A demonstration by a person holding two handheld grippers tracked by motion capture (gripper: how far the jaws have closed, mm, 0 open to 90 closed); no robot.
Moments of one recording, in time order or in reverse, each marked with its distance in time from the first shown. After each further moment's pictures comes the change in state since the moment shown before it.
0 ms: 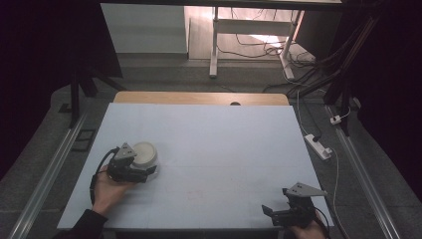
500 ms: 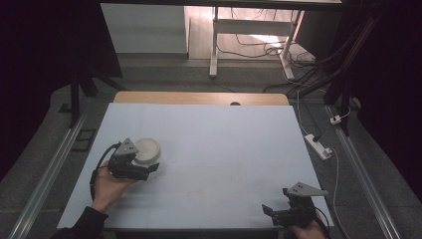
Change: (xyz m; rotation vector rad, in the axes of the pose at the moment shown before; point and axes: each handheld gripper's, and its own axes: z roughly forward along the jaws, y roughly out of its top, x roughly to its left) left arm -0.007 0.023 -0.009 -0.001 -0.056 0.055; right arm -0.001 0.000 0.000 -0.001 -0.003 0.011
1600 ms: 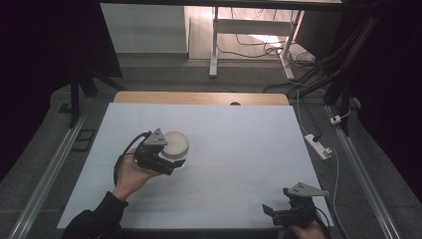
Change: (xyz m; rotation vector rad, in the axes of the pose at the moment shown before) left arm -0.040 0.071 0.025 0.001 -0.134 0.143; right arm -0.001 0.000 -0.001 -0.009 0.000 0.009
